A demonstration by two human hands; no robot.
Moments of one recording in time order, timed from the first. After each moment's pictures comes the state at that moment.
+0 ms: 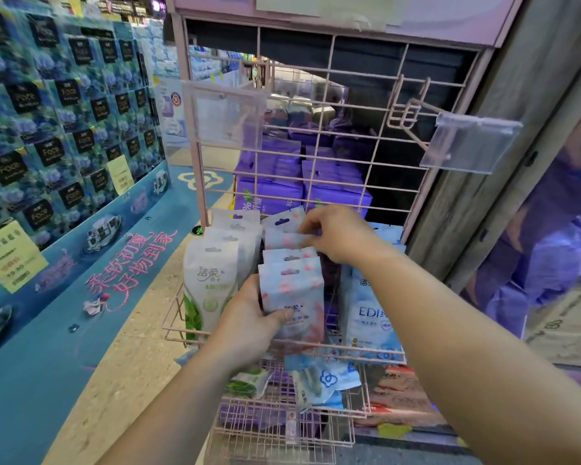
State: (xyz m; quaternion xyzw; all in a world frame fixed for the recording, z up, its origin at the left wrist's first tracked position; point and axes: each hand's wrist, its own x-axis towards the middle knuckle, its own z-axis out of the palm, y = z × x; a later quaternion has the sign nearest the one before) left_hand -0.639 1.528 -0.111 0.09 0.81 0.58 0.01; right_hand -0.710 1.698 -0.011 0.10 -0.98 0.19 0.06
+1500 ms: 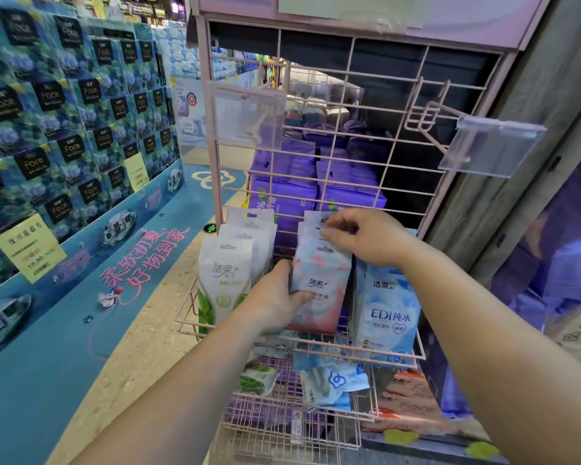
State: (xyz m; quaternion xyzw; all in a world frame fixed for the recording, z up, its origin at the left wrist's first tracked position) left_hand -0.681 1.547 -0.104 0.12 0.89 0.43 0.04; right_hand -0.704 1.729 -0.011 0.09 -0.96 0.27 0.03
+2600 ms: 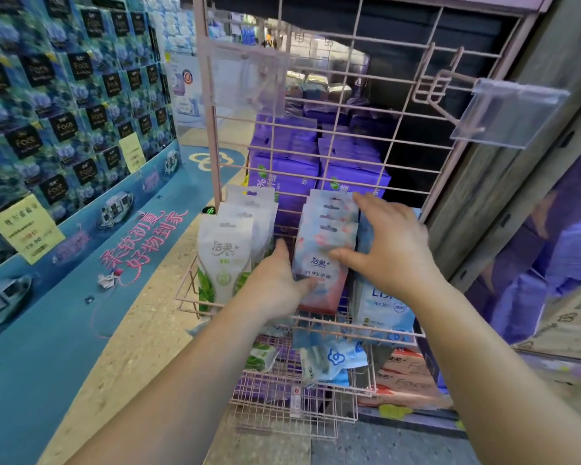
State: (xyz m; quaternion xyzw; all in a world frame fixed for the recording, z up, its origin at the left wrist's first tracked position) left_hand -0.661 1.547 -0.097 0.08 0.91 0.41 0.03; right_hand -0.645 1.727 -0.037 0.06 -0.97 0.14 0.20
